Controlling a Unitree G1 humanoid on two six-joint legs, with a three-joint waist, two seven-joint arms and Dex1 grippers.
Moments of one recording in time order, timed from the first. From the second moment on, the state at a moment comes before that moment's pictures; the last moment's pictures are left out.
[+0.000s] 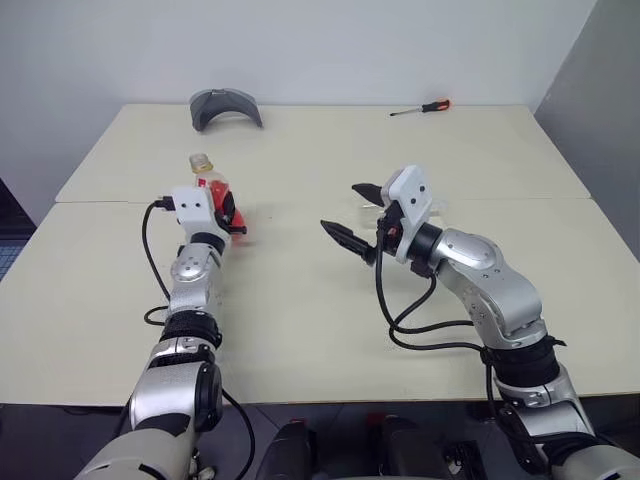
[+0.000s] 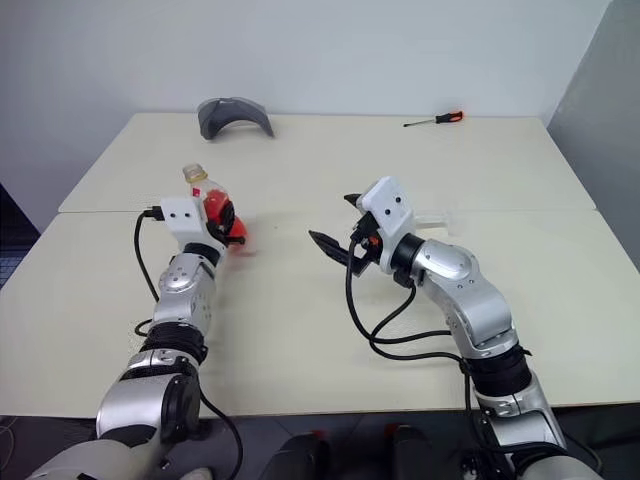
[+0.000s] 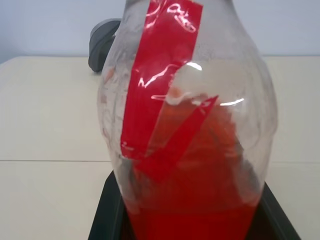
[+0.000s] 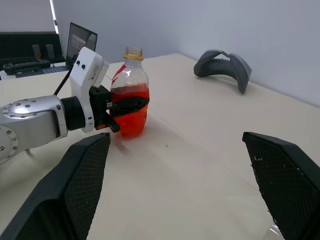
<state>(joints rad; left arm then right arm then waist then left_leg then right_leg) -0.76 0.33 0.25 0.95 -0.16 -0.30 -0.19 -0.59 -0.27 0.19 -0.27 0.29 0.57 0.52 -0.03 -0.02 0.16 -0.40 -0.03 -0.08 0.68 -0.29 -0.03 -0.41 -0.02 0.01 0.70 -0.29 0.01</state>
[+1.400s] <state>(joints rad) -0.11 0.27 0.20 -0.16 -0.30 0.30 -0.19 -0.51 -0.34 0.12 -0.35 0.30 0.58 0.48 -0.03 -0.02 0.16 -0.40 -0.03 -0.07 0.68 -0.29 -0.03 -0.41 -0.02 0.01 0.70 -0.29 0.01</state>
